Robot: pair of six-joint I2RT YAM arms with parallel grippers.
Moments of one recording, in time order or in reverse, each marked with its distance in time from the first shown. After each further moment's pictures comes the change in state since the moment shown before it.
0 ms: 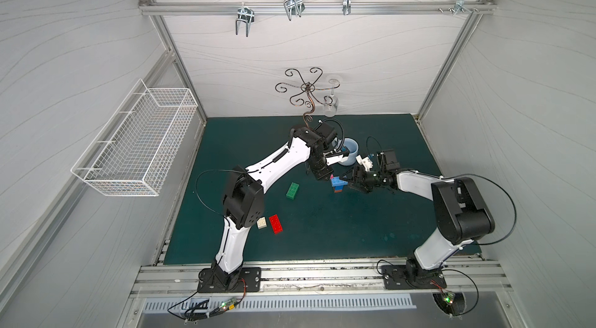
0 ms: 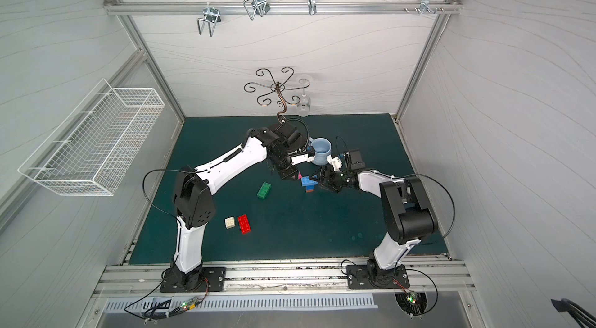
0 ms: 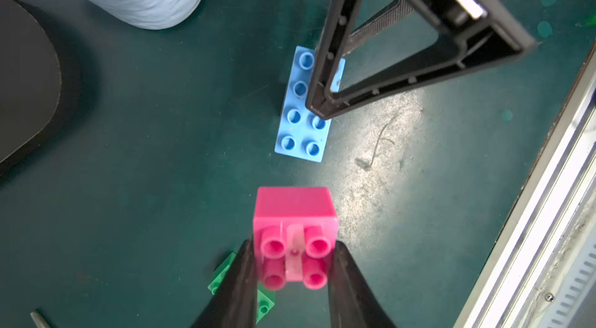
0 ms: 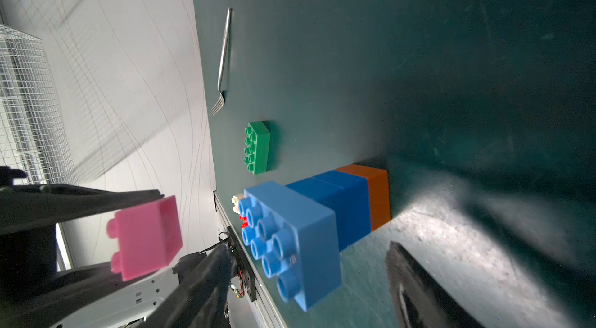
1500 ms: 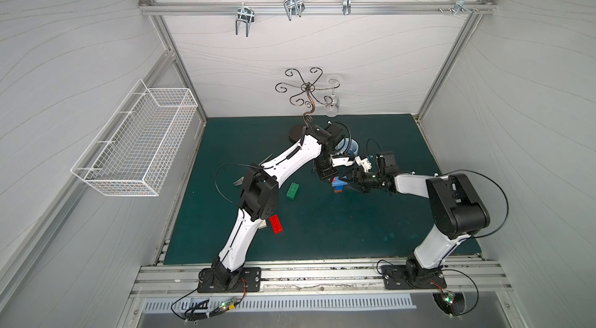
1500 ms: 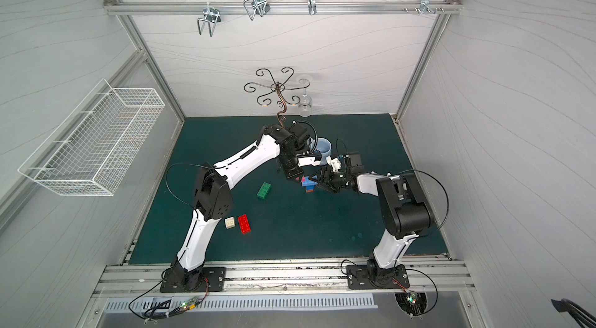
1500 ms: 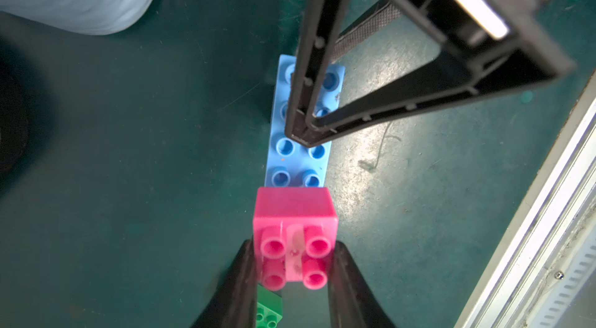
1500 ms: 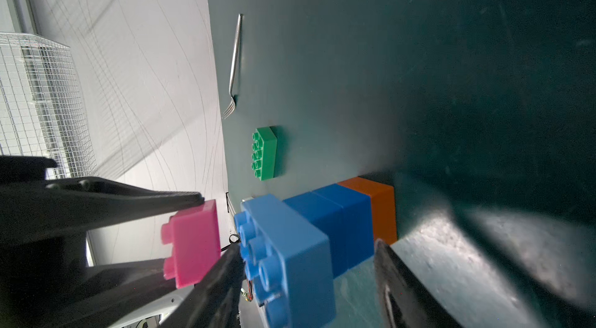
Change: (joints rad) left arm -0.020 0.187 0.235 -0.177 -0.012 0.077; right arm -0.005 0.048 -0.043 0.154 -0.044 0.066
